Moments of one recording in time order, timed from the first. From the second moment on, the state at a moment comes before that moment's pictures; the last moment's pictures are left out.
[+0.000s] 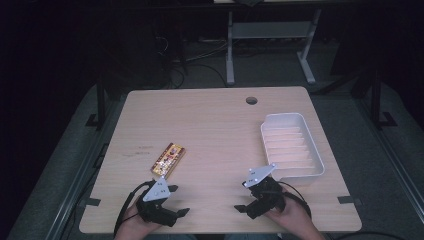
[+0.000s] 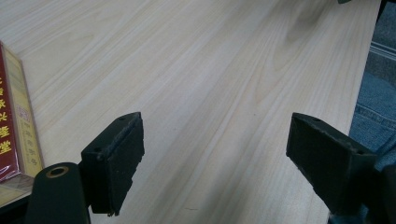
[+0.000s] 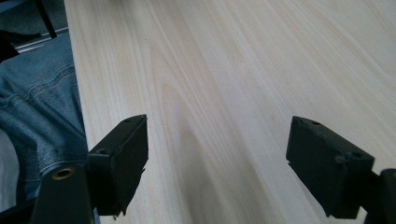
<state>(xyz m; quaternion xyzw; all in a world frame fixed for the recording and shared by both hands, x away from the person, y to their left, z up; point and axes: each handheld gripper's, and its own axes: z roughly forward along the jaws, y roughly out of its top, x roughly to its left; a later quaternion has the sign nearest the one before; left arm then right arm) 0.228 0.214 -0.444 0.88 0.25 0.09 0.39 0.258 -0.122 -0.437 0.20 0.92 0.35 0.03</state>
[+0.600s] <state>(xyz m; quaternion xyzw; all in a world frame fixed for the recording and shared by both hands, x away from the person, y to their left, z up) 0.231 0.217 -0.444 0.88 0.25 0.10 0.40 0.256 -0.119 -0.439 0.19 0.92 0.34 0.03</state>
